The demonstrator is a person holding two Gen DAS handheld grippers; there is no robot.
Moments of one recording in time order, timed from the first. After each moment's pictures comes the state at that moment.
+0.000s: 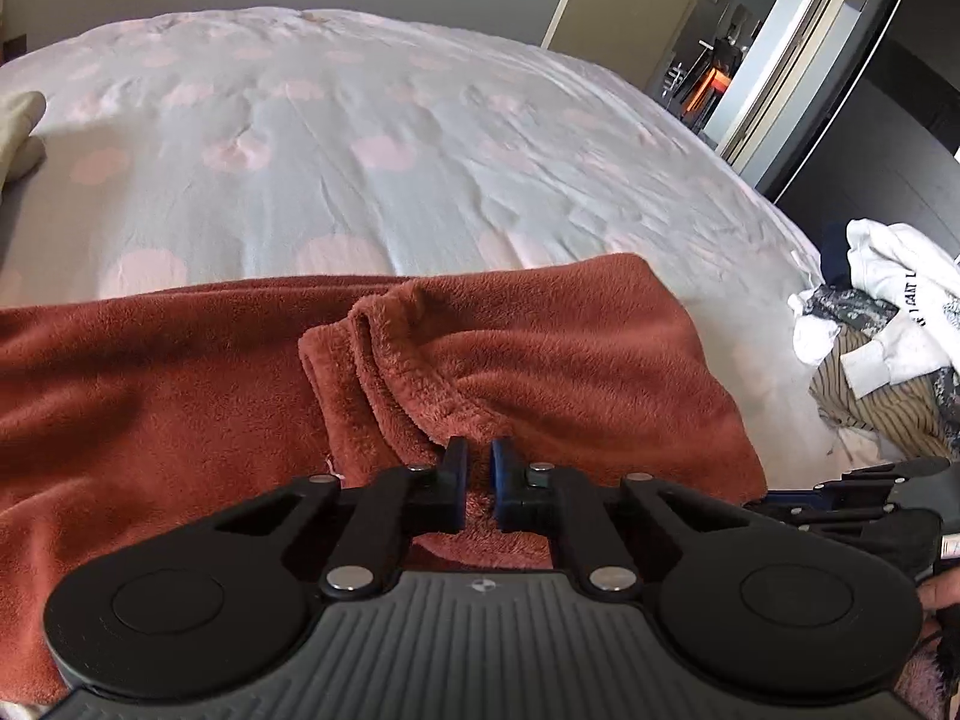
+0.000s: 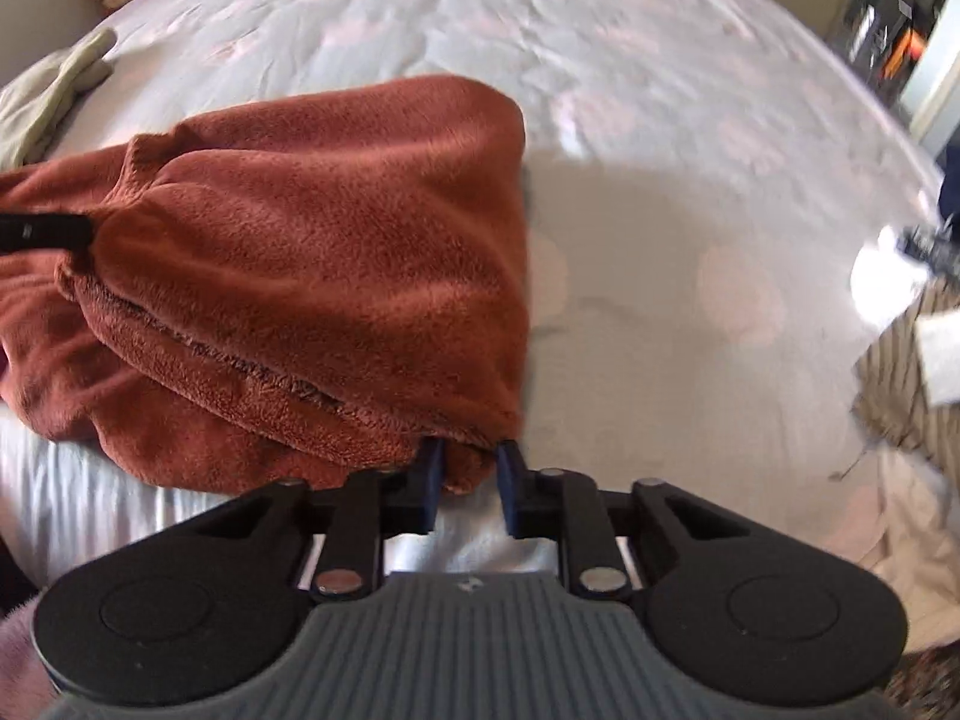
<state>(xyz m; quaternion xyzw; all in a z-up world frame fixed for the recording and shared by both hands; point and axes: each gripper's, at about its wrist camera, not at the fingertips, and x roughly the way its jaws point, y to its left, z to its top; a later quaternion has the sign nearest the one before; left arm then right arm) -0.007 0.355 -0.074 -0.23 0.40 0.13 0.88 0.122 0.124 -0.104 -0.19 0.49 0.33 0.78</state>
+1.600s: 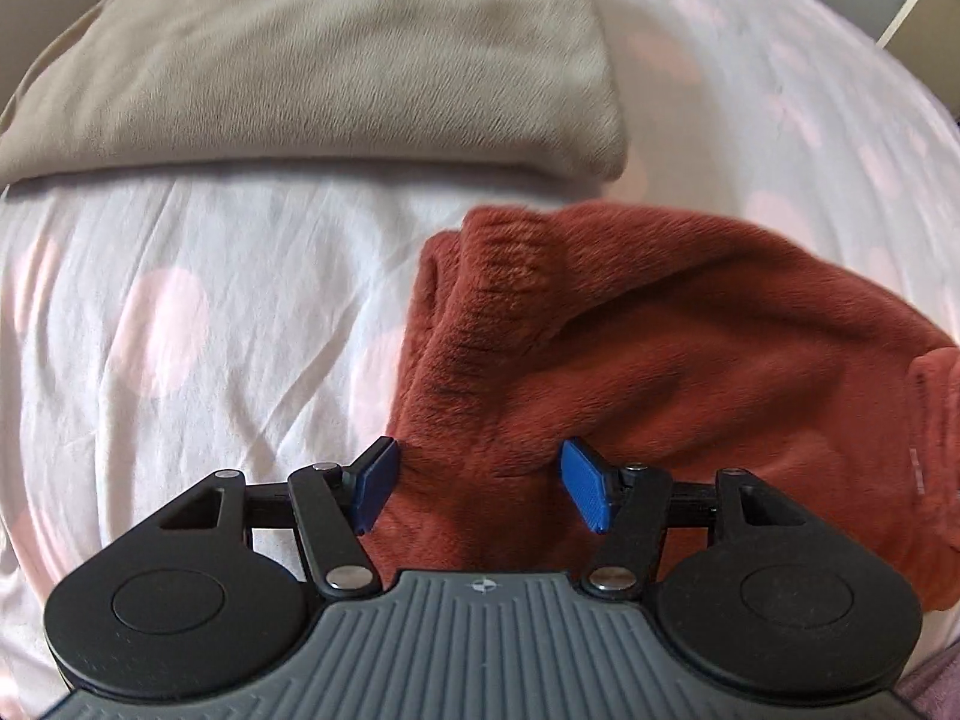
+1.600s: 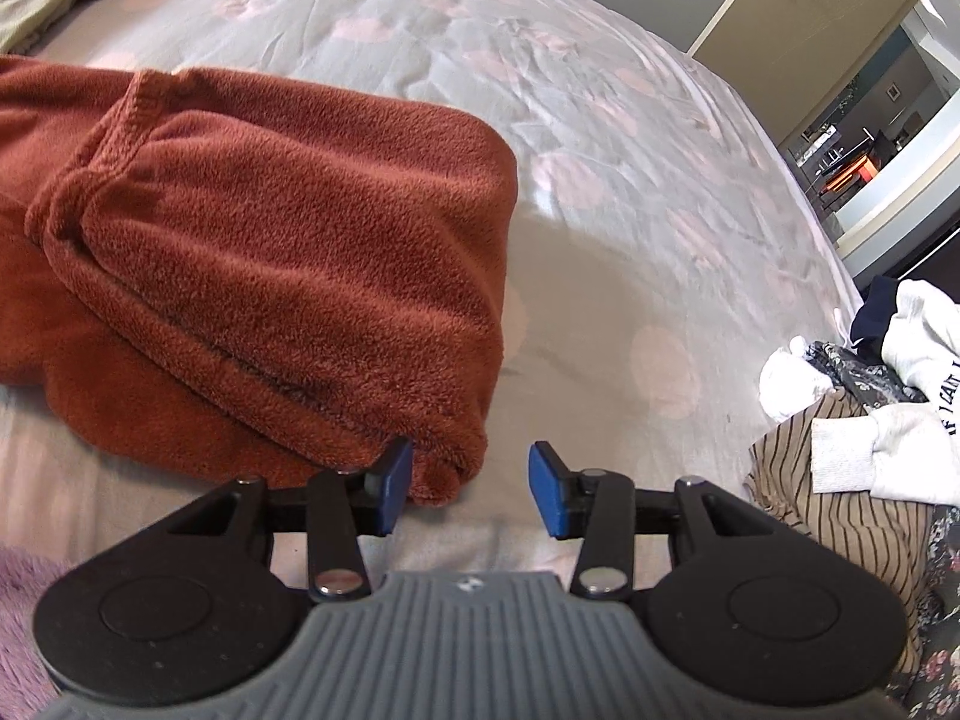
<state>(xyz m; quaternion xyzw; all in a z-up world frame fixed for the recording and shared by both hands) -0.192 0.589 -0.100 -0.31 0.50 0.35 0.72 0.075 0.148 -0.091 -0.35 0.39 0.28 0.81</state>
